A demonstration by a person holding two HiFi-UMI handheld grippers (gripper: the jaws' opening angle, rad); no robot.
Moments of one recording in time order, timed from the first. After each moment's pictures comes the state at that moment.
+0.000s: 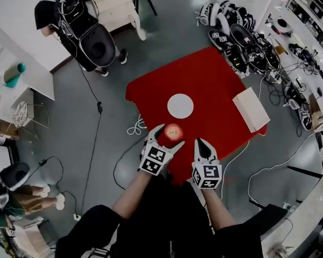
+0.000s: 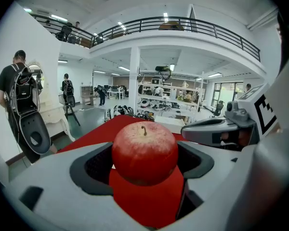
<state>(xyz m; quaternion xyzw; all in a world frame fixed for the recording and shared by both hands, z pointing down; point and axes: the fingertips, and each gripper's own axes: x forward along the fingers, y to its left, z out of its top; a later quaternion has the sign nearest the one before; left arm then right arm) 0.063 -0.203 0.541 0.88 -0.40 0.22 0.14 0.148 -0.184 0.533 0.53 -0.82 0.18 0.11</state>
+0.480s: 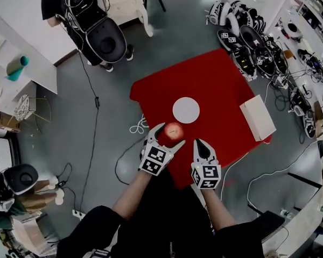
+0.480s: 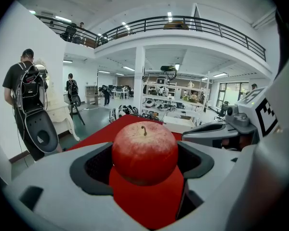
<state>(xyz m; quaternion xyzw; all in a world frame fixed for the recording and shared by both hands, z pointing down) 0.025 -0.244 0.543 0.87 -0.42 0.21 0.15 0.107 -0.224 0.548 0.50 -0.84 0.19 0.12</state>
